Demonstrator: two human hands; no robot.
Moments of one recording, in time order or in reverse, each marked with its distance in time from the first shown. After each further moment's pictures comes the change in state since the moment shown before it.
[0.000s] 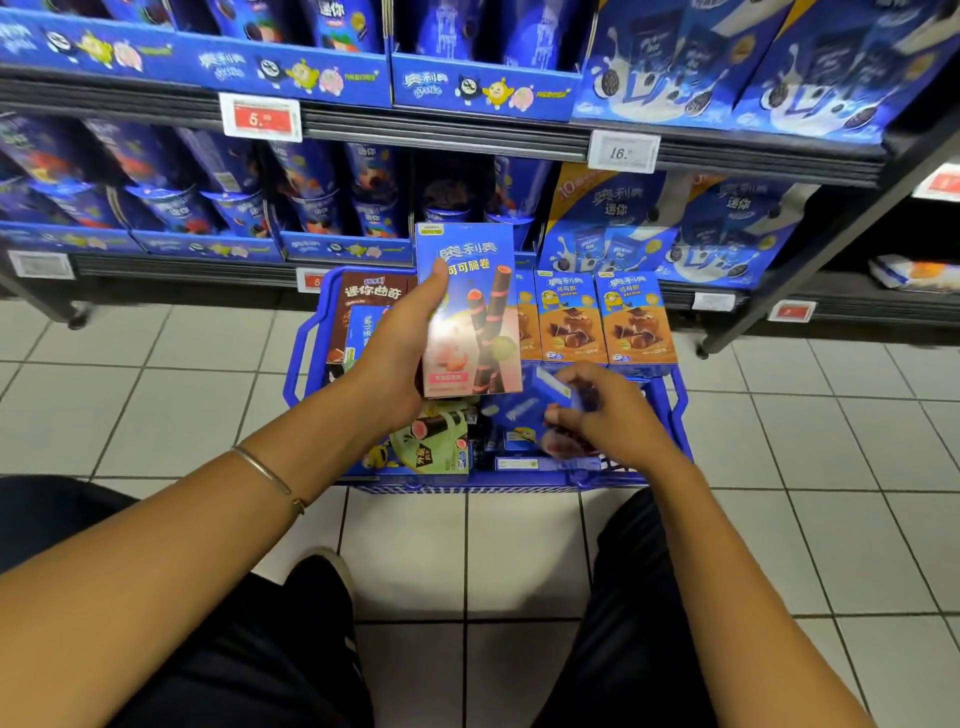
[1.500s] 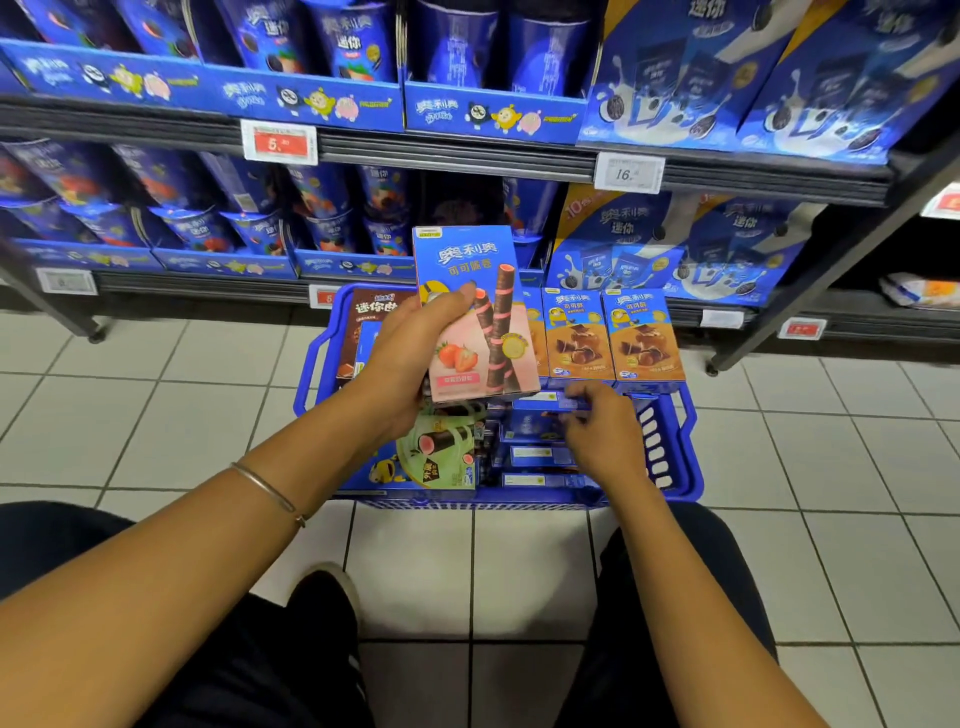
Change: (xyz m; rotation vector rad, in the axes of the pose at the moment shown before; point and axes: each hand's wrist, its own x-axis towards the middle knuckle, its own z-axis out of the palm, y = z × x) left_hand -0.005 0.005 -0.001 0.193 0.014 0.245; right_hand 0.017 0.009 0.038 -0.099 0.296 0.147
